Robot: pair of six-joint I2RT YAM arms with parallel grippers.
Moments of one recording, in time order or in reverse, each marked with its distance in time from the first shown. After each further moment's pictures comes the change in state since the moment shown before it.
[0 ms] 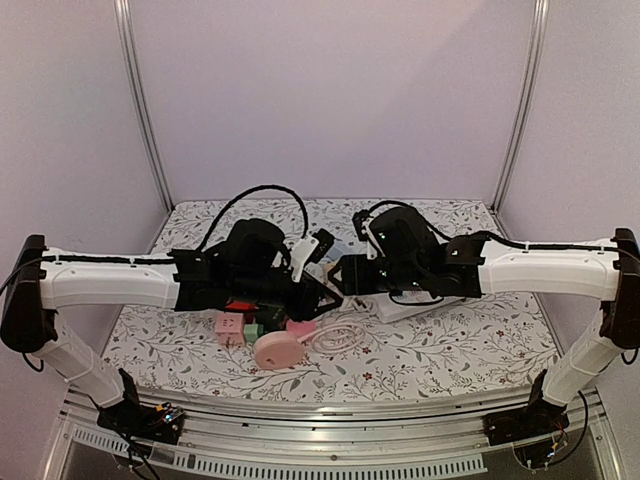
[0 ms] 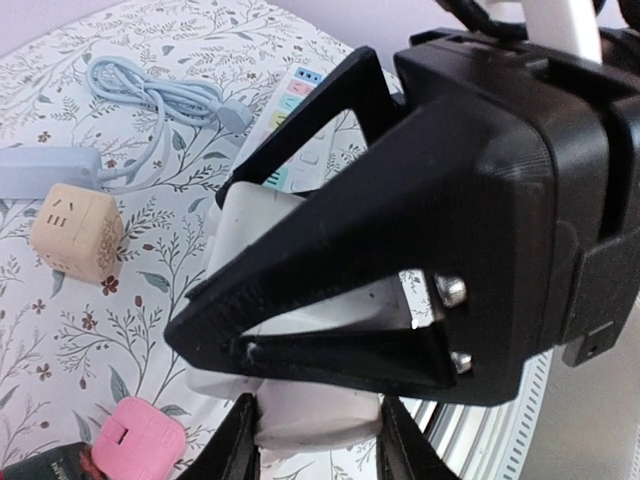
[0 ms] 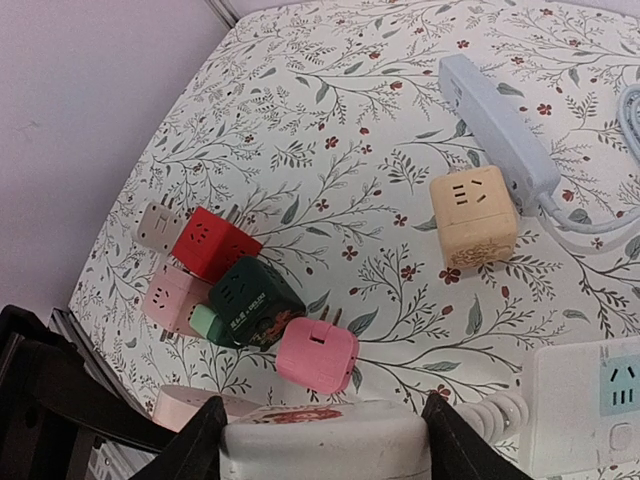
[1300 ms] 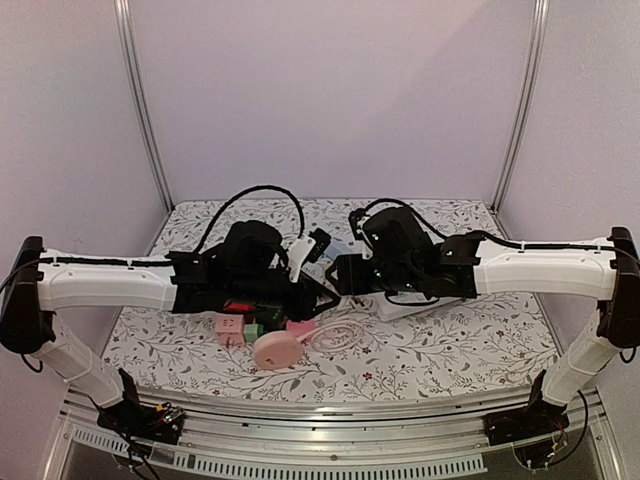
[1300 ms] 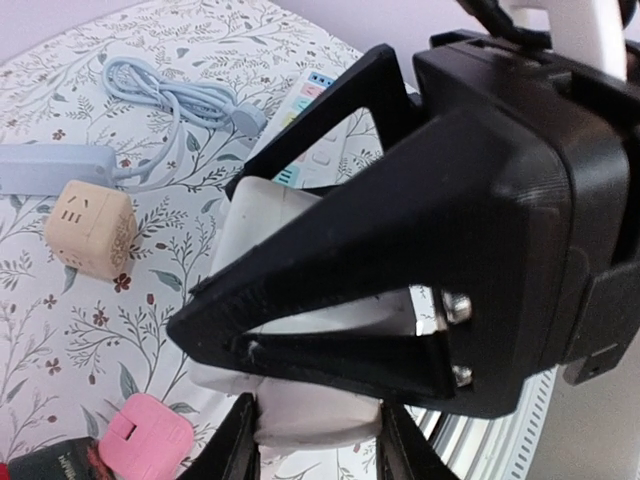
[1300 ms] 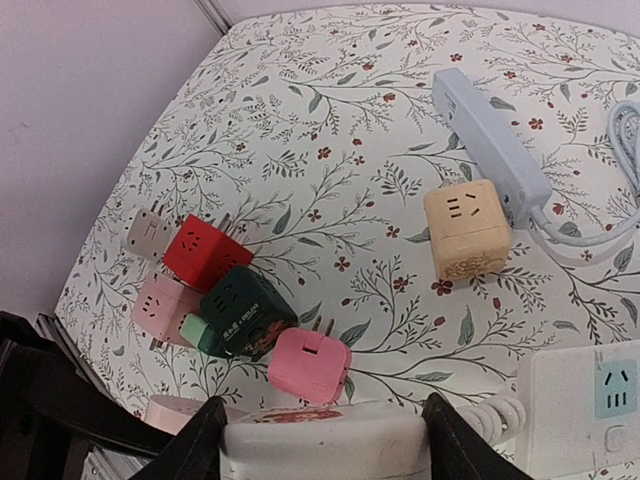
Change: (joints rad) left arm -0.004 -0.016 -0.019 0.013 -0.036 -0.011; right arm 0.032 0.023 0.031 -0.014 0.064 -0.010
